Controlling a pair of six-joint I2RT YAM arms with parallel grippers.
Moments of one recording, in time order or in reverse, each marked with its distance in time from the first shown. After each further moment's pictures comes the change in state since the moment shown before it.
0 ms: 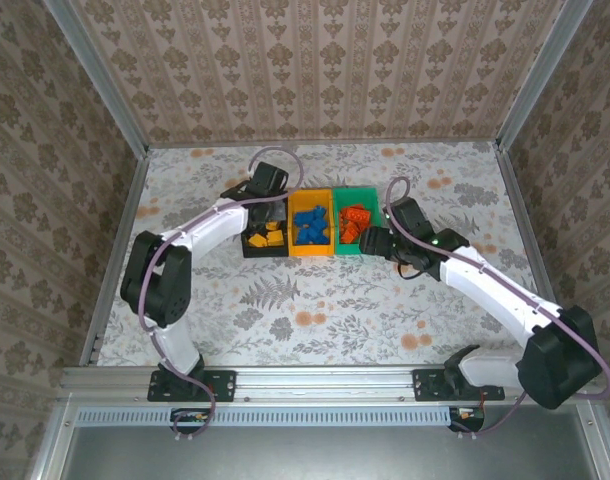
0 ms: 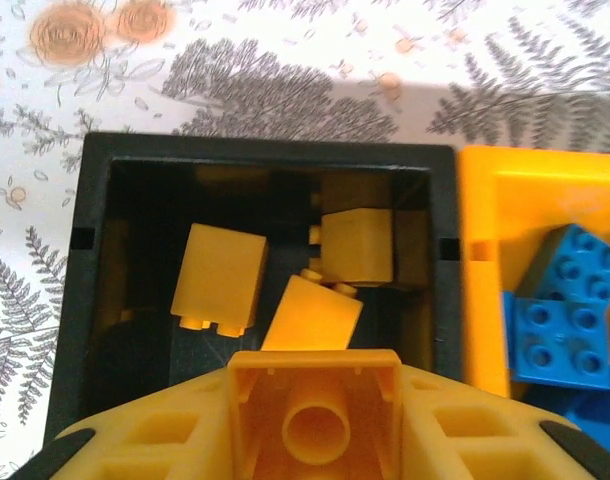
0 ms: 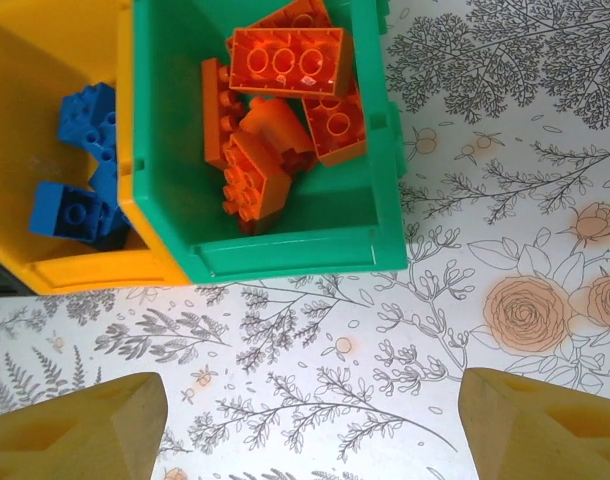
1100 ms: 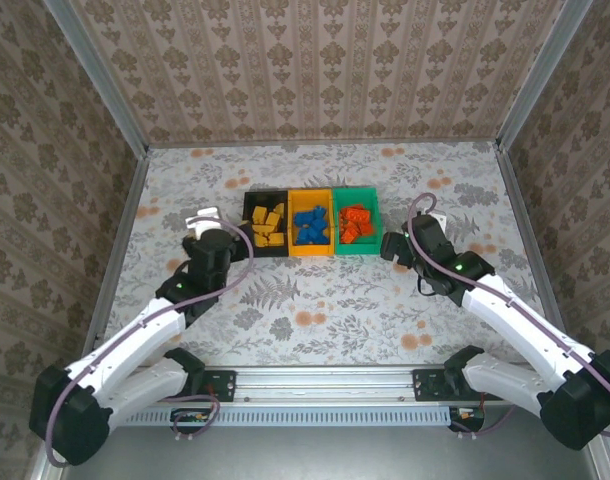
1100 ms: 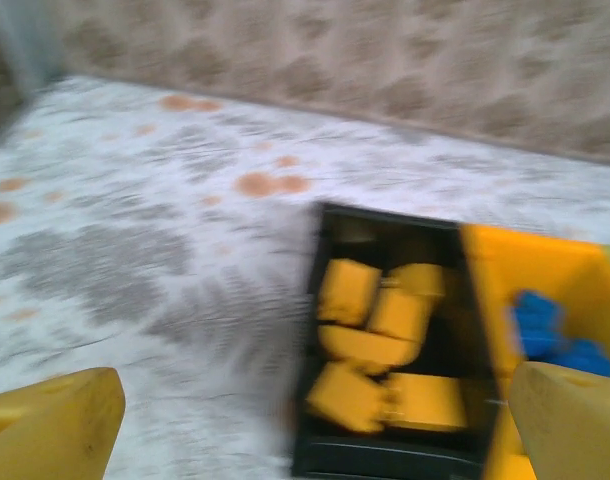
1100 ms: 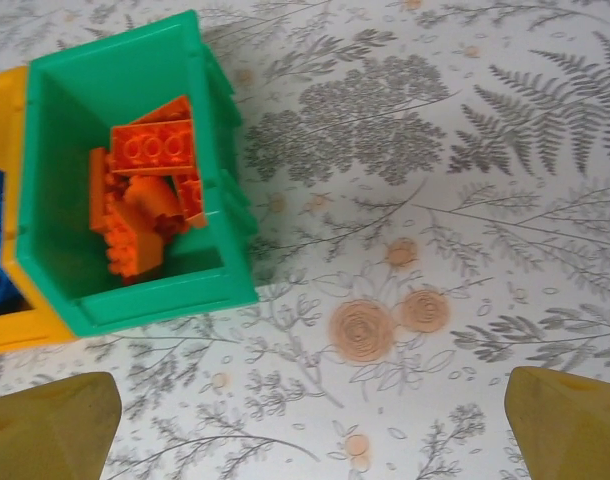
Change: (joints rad) left arm -0.041 -0.881 -0.751 0.363 -0.345 0.055; right arm 0.002 -0.221 -0.122 -0.043 0.283 -0.005
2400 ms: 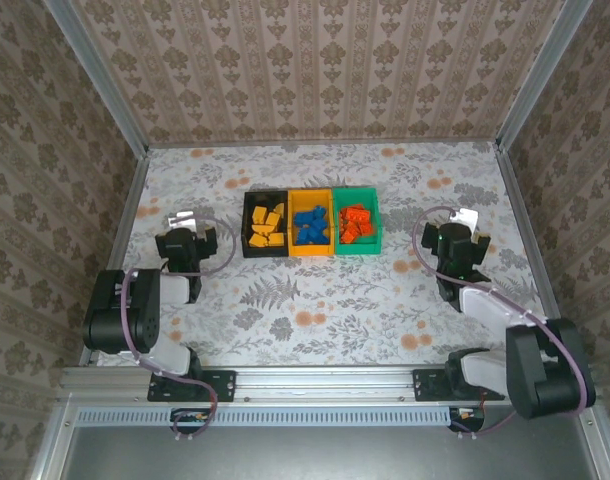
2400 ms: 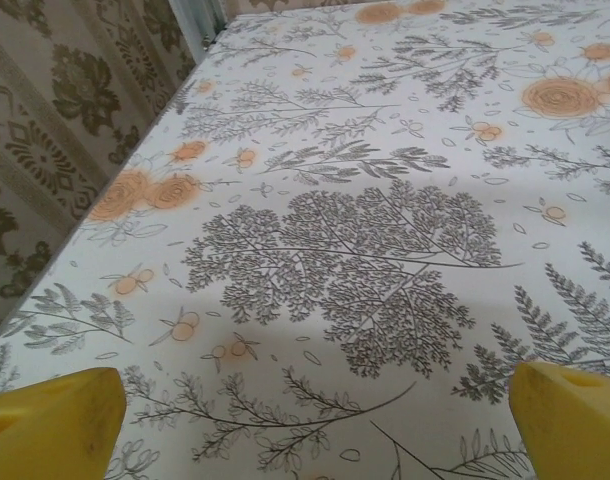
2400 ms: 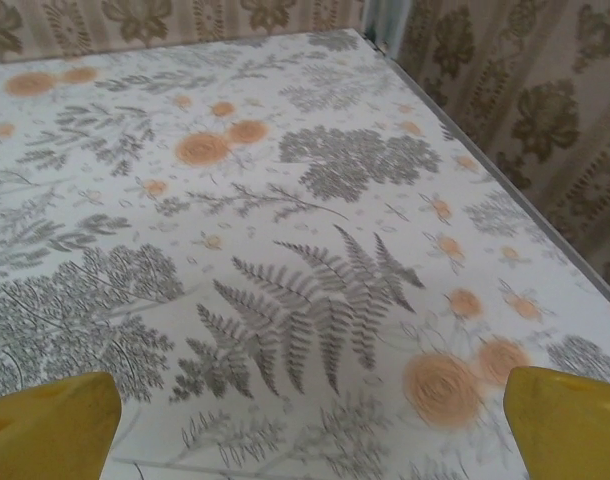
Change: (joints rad) left arm 0.534 0.622 -0.188 0.888 0.351 0.473; right arm -0.394 0.194 -0.393 0.962 0.126 -0.478
